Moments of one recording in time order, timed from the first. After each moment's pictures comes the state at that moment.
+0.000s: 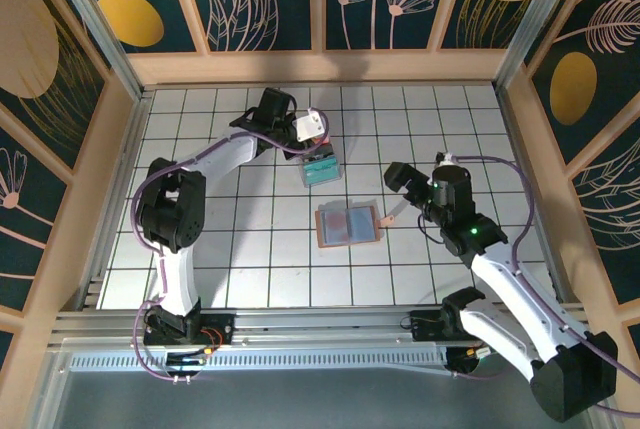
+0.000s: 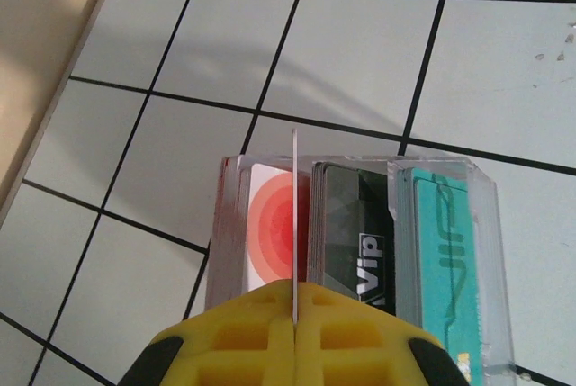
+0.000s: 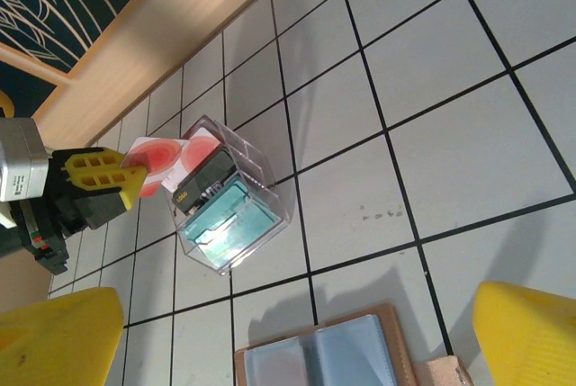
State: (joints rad) left arm -0.46 1.99 1.53 -0.34 0.33 0.77; right arm 0.42 0.82 0.61 -0.28 0.03 0.81
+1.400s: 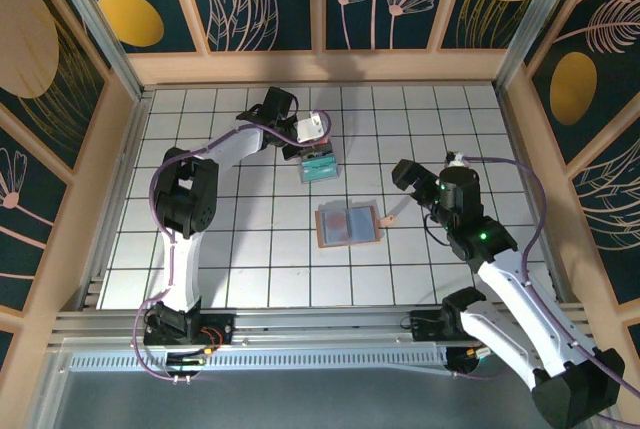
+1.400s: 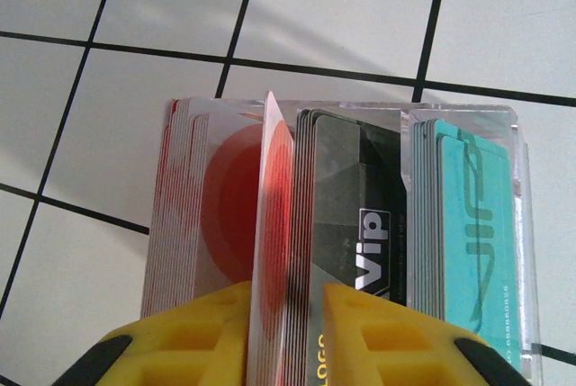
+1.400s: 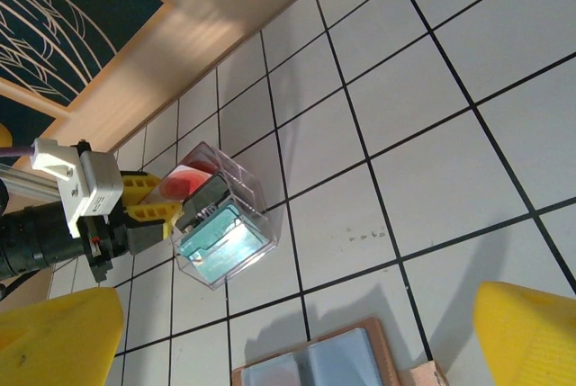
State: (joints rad) left arm -0.43 2.14 1.66 -0.45 0.36 0.84; right arm 0.42 0.76 0.65 -0.36 0.10 0.81
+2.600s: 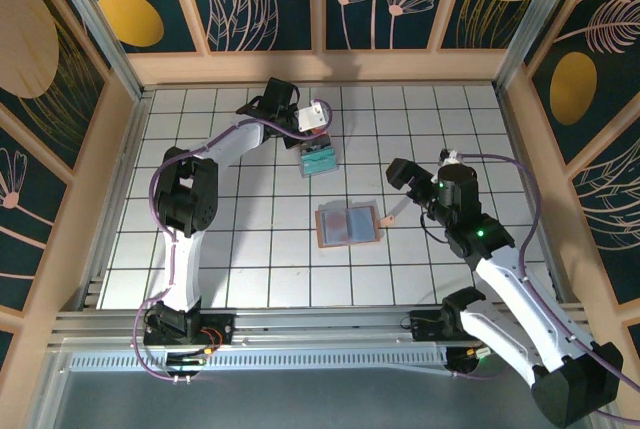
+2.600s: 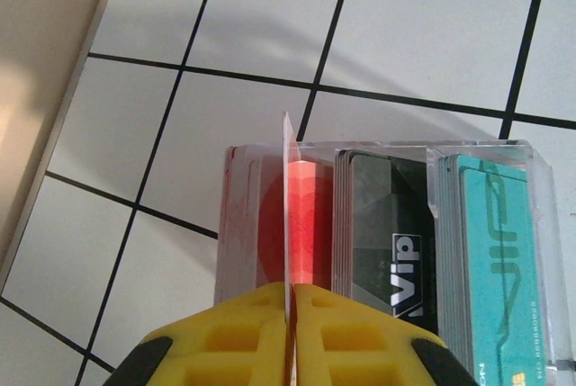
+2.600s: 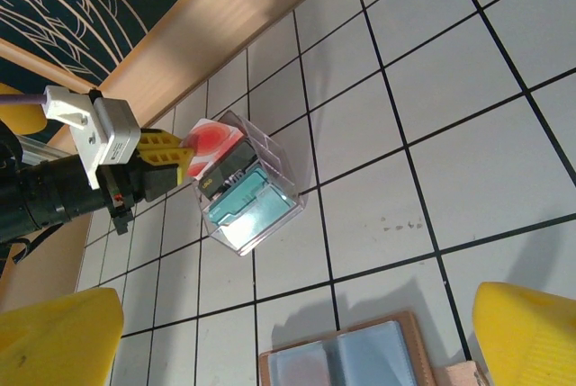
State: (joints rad) left arm -0.42 2.16 1.74 -0.43 0.29 0.83; right arm 0.42 0.79 0.65 -0.31 0.02 0.81
